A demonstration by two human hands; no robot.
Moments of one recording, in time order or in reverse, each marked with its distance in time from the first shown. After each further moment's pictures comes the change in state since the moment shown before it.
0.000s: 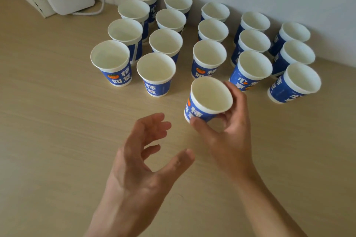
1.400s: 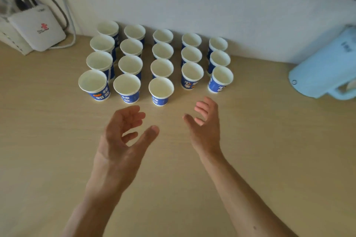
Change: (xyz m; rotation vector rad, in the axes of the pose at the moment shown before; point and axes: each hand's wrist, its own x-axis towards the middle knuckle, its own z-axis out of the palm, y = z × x) left_hand -0.033 0.081 -0.017 0.033 -0.044 0.031; right_hand -0.038 -0.064 -0.038 -0.093 0.316 0.315
